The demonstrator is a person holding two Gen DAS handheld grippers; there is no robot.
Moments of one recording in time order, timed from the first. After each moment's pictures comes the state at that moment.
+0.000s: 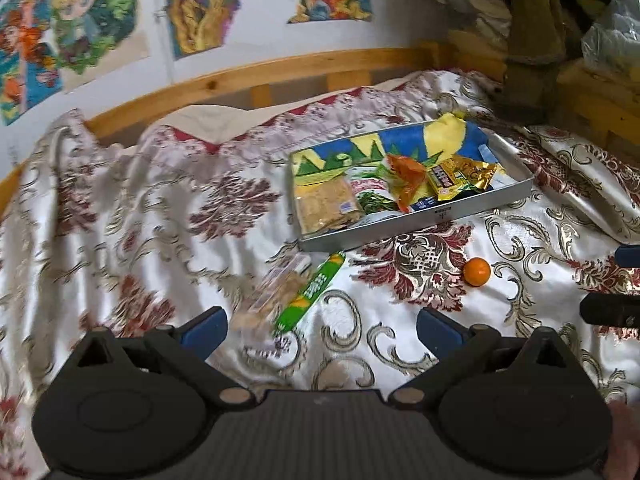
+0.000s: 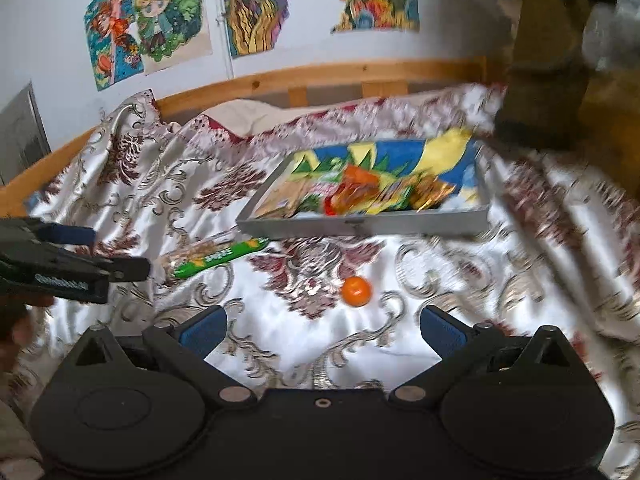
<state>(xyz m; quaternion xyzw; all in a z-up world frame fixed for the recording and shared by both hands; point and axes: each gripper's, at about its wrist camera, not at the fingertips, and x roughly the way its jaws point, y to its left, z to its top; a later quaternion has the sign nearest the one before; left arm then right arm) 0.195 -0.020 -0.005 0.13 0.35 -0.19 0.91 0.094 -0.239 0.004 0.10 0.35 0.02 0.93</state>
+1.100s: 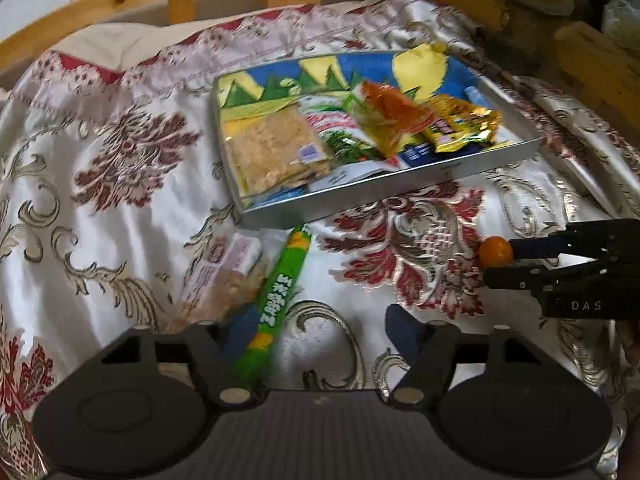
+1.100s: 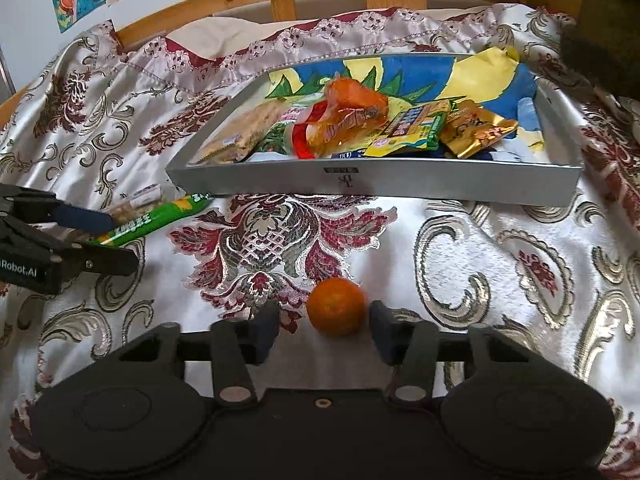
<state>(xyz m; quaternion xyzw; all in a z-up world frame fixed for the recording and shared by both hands) 0.310 -0.037 -0.082 0.11 0.45 -0.30 0.83 0.225 -0.250 -0.096 0.06 0.44 0.02 0.90</state>
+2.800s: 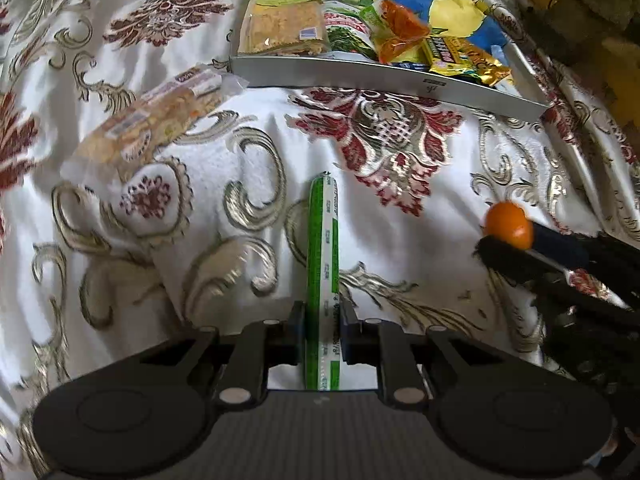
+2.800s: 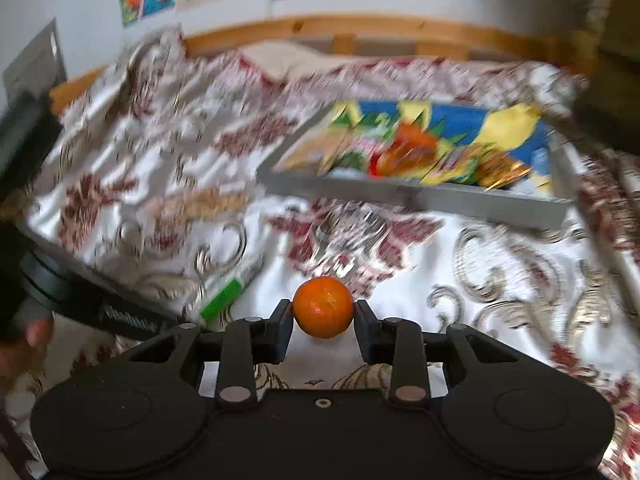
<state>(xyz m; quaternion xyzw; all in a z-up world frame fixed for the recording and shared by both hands) 0.228 -0.051 -0.084 0.00 0.59 -0.21 0.78 0.136 -0.211 -0.033 0.03 0.37 0.05 0.93</state>
